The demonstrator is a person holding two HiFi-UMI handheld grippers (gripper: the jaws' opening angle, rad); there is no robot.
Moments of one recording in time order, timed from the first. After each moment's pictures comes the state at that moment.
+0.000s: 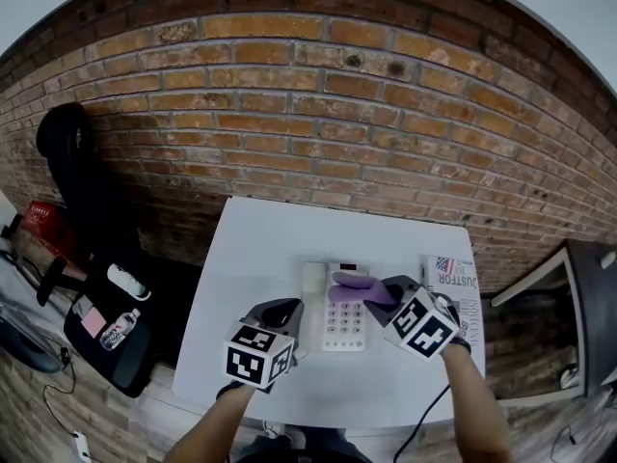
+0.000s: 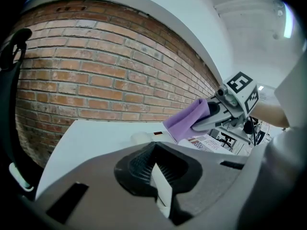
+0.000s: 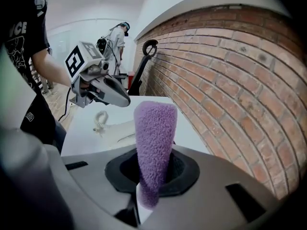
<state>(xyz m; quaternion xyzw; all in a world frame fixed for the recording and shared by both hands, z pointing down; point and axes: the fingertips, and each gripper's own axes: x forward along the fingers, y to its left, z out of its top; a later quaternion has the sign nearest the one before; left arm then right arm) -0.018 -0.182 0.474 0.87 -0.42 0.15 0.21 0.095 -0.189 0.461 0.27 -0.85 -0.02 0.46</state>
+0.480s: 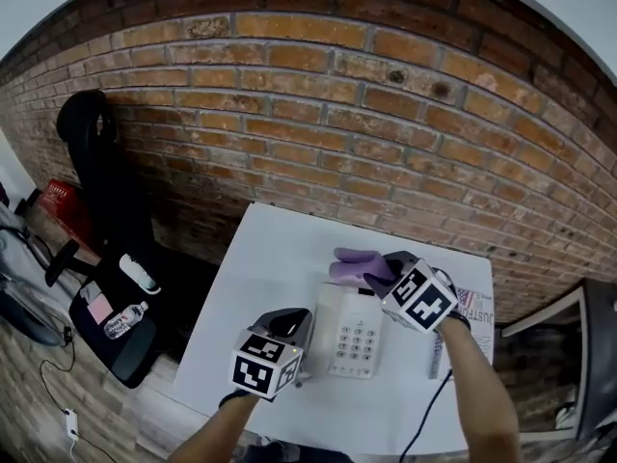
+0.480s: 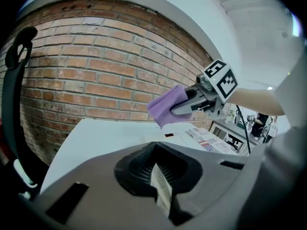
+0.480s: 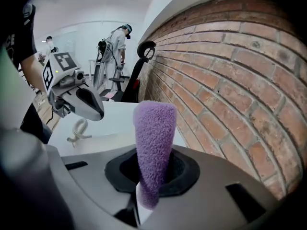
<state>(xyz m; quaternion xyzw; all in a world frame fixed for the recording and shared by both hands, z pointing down) -0.031 -0.211 0.482 0.85 -0.45 0.16 0.22 0.057 -0.295 0.452 0.24 -0.86 -0.04 0.44</state>
